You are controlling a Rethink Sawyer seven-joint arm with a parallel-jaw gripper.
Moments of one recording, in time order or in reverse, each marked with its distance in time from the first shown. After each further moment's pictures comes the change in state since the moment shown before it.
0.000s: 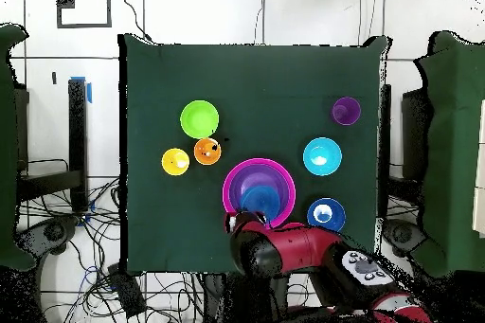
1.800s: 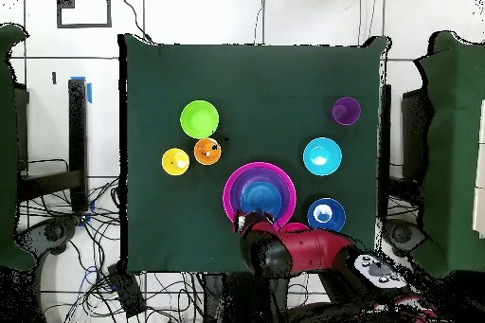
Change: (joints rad) arm -0.057 0.023 0.000 -0.008 0.000 -0.003 0.000
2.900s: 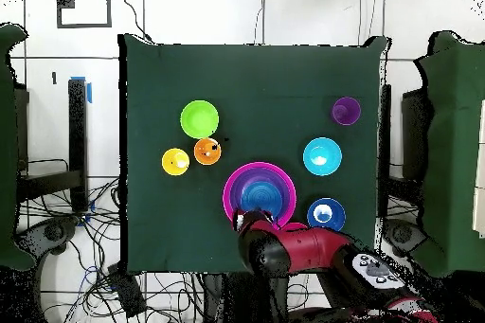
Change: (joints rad) arm 0.018 -0.022 0.001 0.000 0.000 0.004 0.000
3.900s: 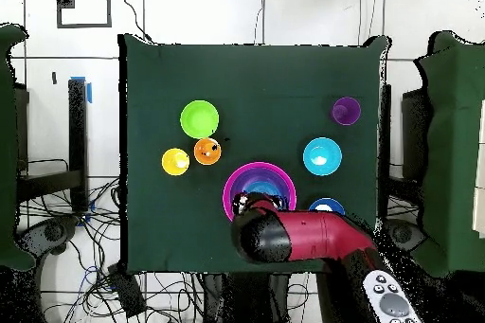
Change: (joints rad) arm 0.031 -0.329 0.083 0.009 0.181 0.328 0.000
